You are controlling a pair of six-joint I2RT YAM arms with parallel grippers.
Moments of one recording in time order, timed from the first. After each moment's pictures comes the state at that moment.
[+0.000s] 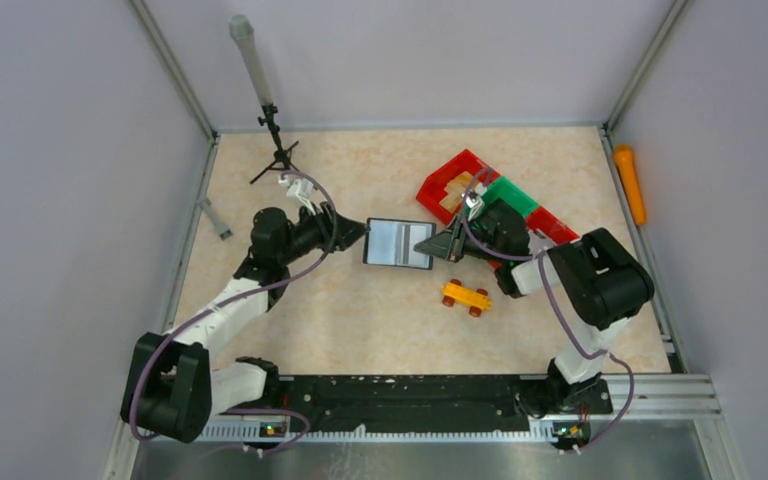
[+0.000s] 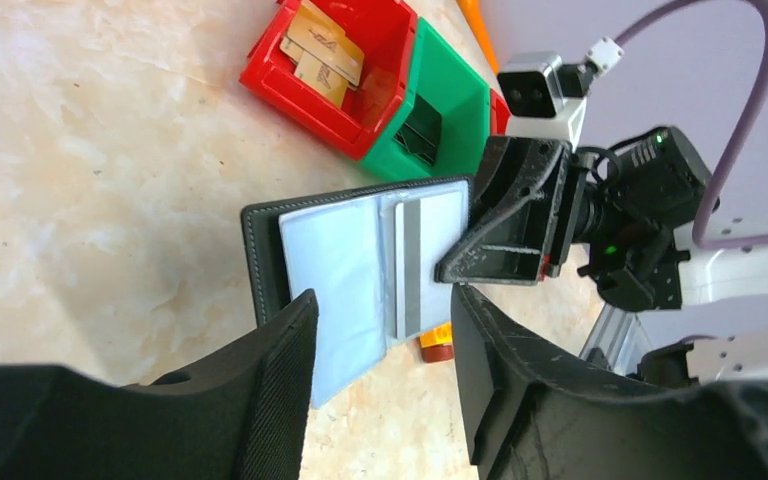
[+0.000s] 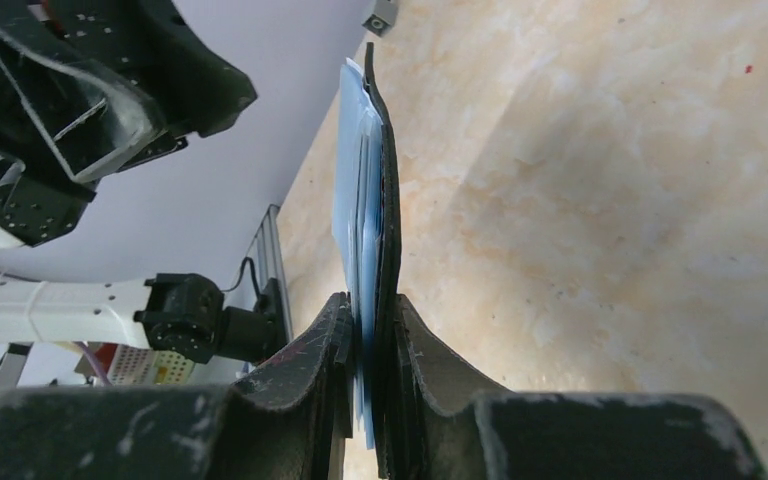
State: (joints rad) left arm -0.27 1.17 0.56 0.44 0.56 -0.66; right arm 0.41 1.77 0.55 1.17 -0.78 0.91
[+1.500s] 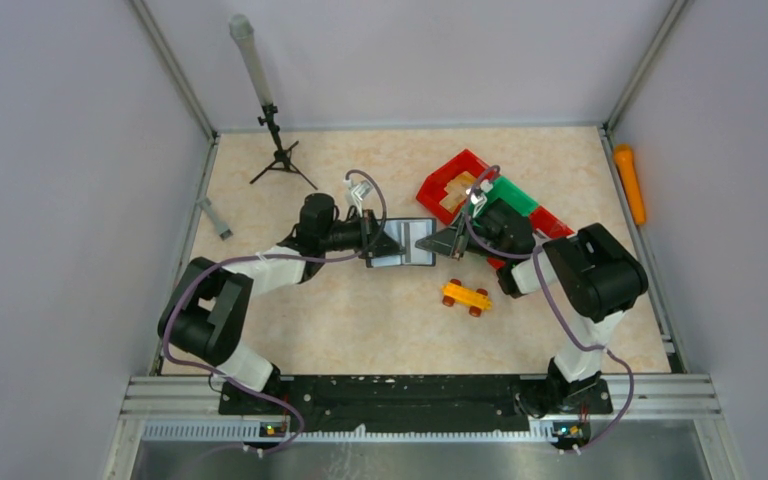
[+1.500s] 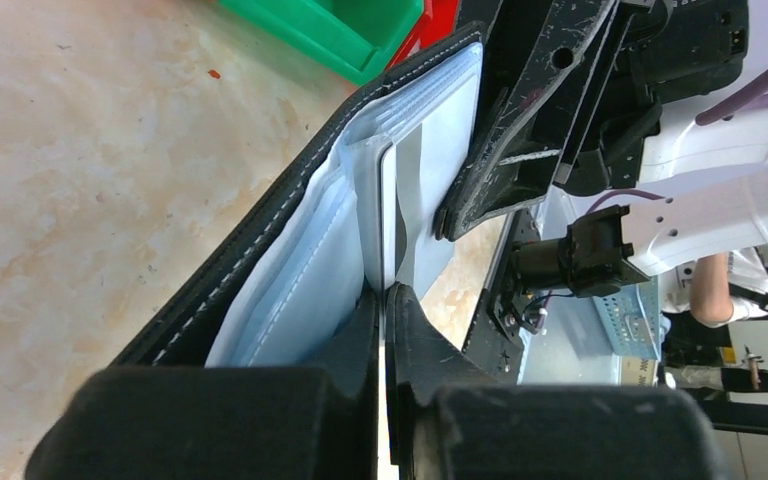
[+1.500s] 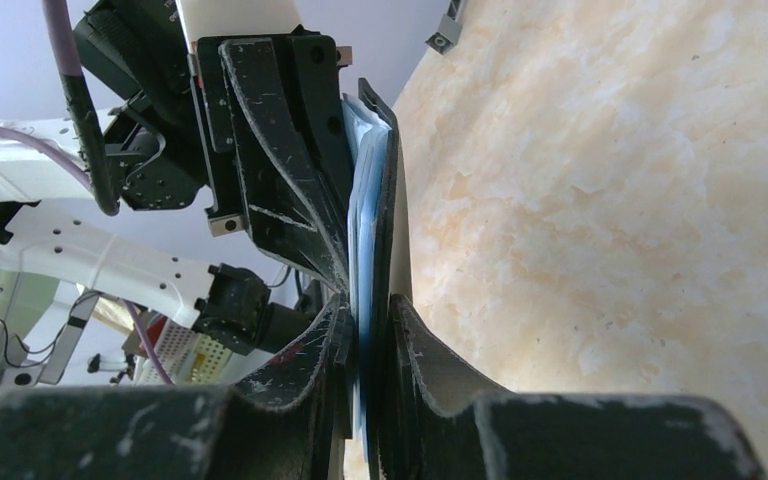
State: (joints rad) left arm -0.43 1.56 0.73 0.47 0.82 -0.68; right arm 0.39 1.82 0.55 1.37 -0.85 1.03
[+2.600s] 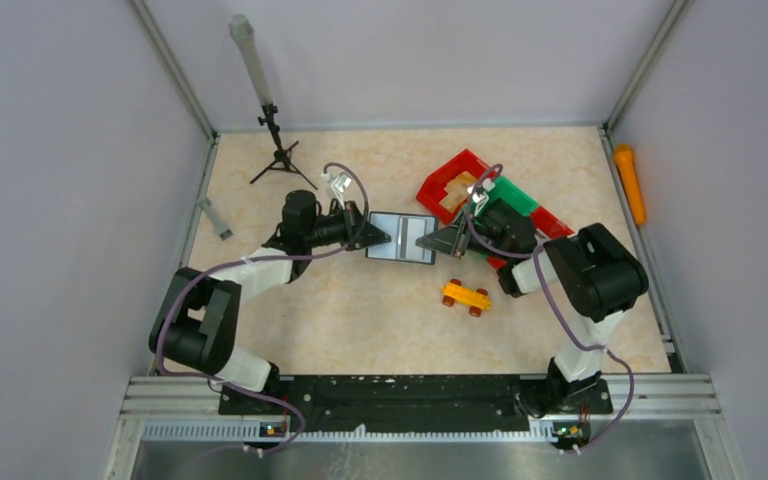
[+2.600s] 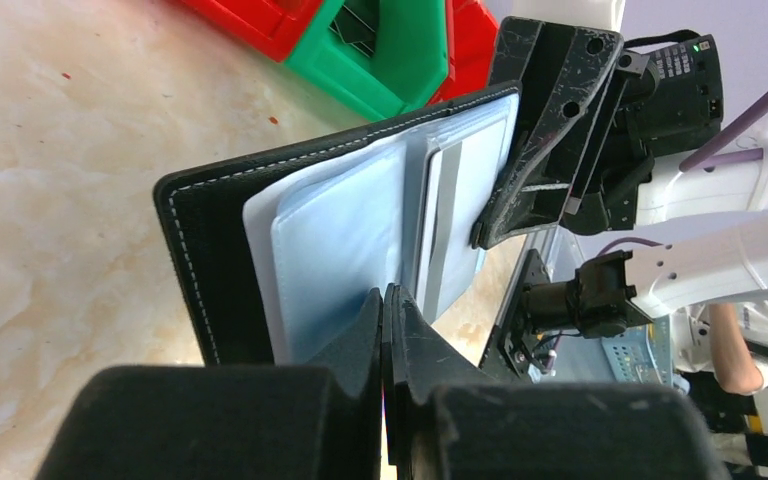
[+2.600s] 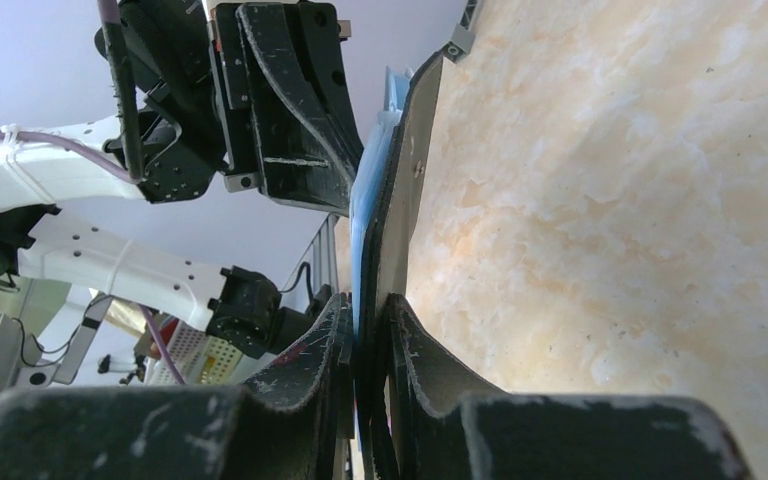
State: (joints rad) left arm -0.34 1.50 0.71 0.47 0.81 -0.69; right arm 0.38 1.82 0.55 1.41 -0.86 1.07
